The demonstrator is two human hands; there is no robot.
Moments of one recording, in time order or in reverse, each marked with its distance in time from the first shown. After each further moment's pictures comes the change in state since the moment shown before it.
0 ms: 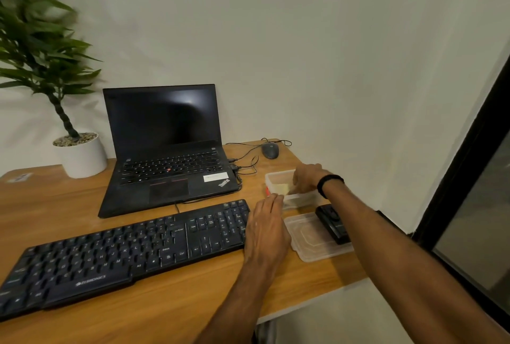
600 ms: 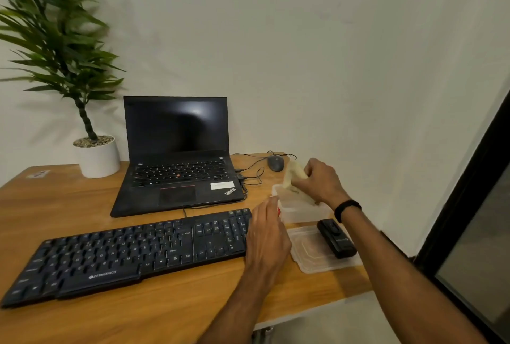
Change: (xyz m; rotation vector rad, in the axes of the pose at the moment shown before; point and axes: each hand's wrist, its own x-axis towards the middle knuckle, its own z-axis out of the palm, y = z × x) left_hand 0.005 0.005 -0.016 -0.212 0.133 -0.097; right_hand -0.058 -0.005 -0.028 0.505 0.498 -0.079
